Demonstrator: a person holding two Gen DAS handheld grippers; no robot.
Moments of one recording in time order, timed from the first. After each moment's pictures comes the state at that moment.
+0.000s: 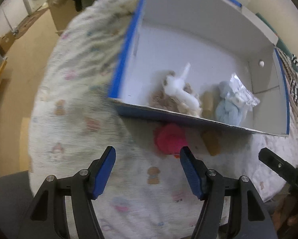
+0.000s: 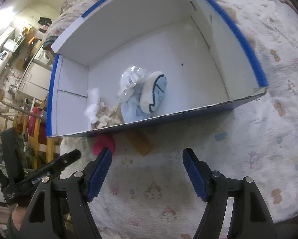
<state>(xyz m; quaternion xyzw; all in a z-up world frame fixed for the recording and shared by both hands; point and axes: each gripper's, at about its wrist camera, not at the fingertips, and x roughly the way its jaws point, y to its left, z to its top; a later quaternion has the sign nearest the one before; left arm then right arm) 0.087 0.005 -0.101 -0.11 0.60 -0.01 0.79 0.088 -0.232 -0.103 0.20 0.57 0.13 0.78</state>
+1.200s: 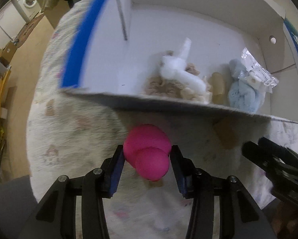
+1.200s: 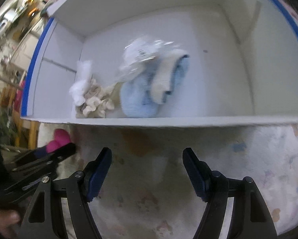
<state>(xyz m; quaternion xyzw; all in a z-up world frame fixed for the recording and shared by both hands) 0.092 -0.014 -0.120 -0.04 0.63 0.01 0.78 0.114 -0.174 -0.142 0.10 0.61 0.14 0.77</state>
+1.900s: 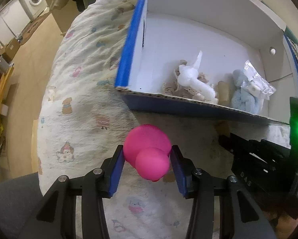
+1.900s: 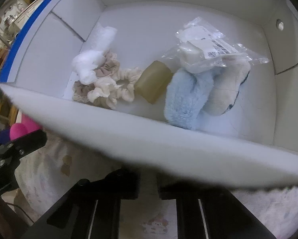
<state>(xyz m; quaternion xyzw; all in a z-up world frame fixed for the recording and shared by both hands) 0.086 0.002 -0.107 -0.06 0.62 0.02 0.79 0.118 -0.118 -0.164 -0.03 0.61 0.16 0.78</state>
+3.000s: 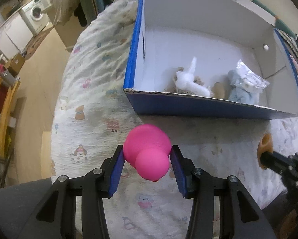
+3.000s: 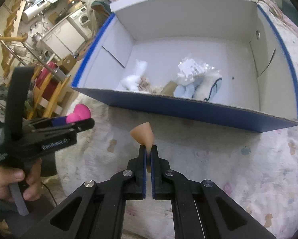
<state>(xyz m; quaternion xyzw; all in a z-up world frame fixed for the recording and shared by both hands) 0.064 -0.008 -0.088 -0.02 0.58 0.03 0.81 0.053 -0.191 -0.076 0.05 0.54 0.24 0.80</state>
